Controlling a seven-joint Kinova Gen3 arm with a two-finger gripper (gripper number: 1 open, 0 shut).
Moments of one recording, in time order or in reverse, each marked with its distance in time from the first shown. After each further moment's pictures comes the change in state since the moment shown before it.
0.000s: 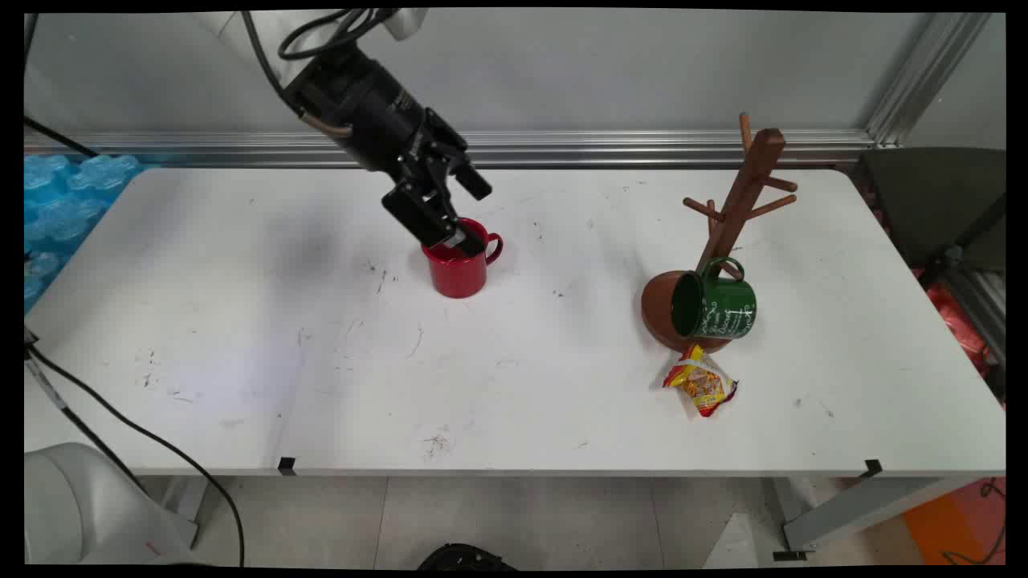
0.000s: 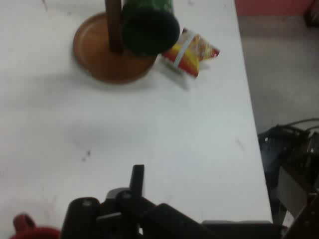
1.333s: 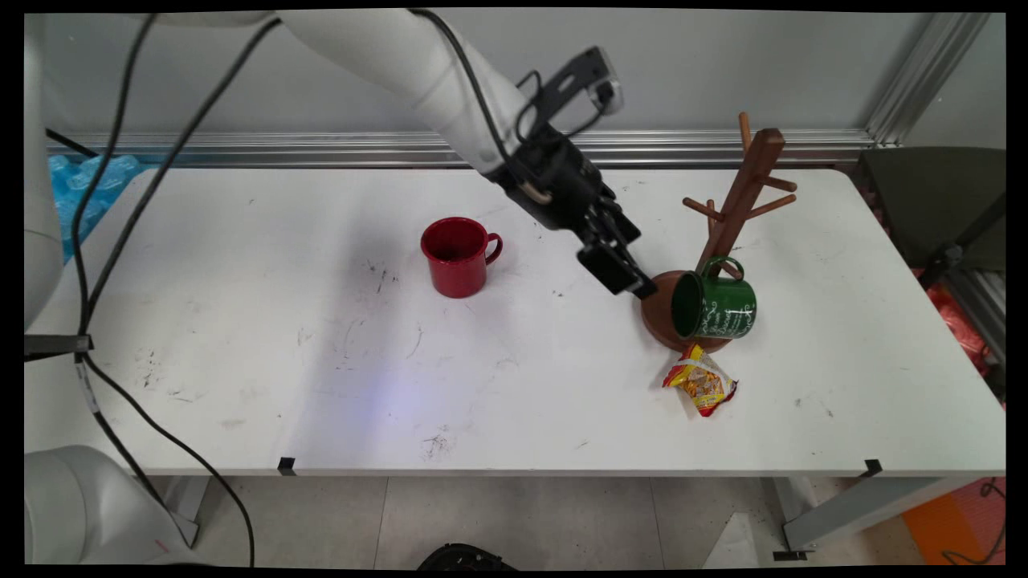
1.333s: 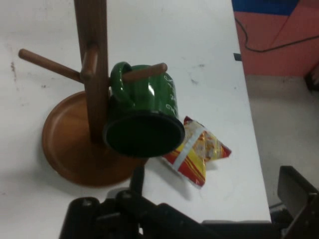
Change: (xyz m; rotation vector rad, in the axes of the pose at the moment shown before) arm 0.070 -0.003 0.153 -0.016 0.110 -0.072
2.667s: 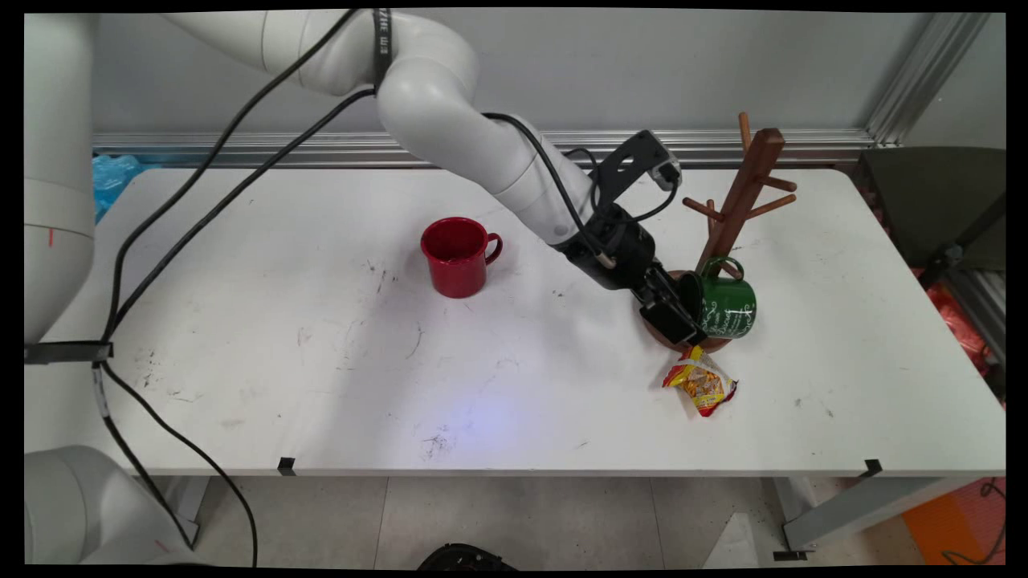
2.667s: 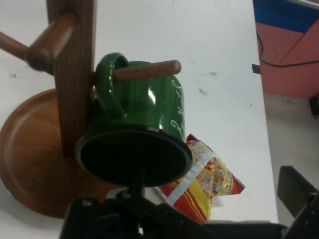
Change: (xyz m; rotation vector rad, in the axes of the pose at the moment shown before) arm -0.011 0.005 0.097 0.003 0.021 -0.115
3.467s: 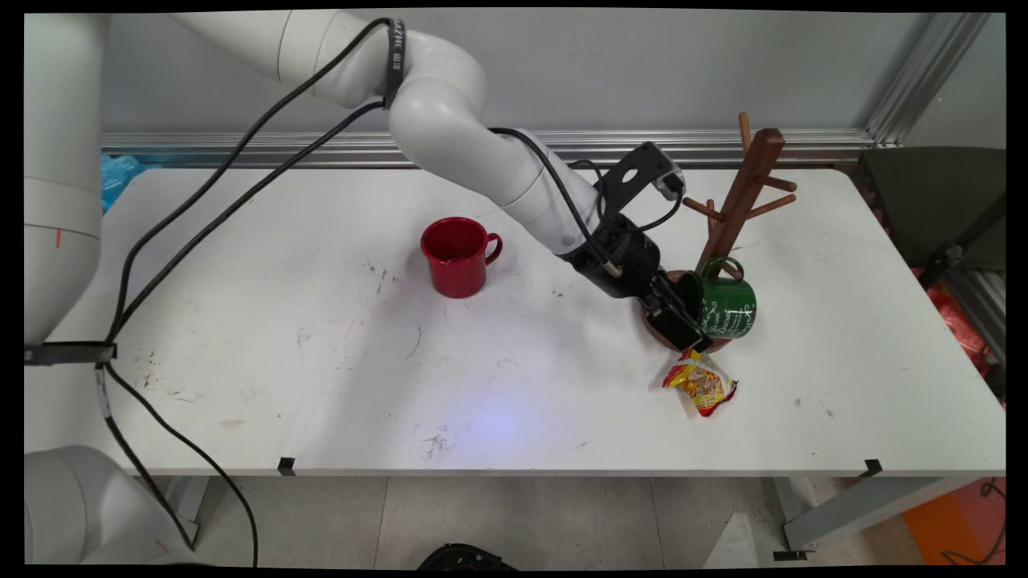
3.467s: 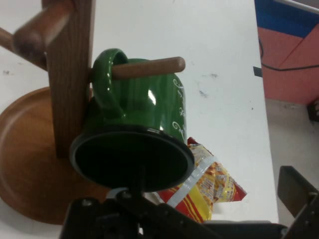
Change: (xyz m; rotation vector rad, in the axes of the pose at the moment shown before) arm -0.005 -0.002 0.013 -0.008 0.011 -0.022
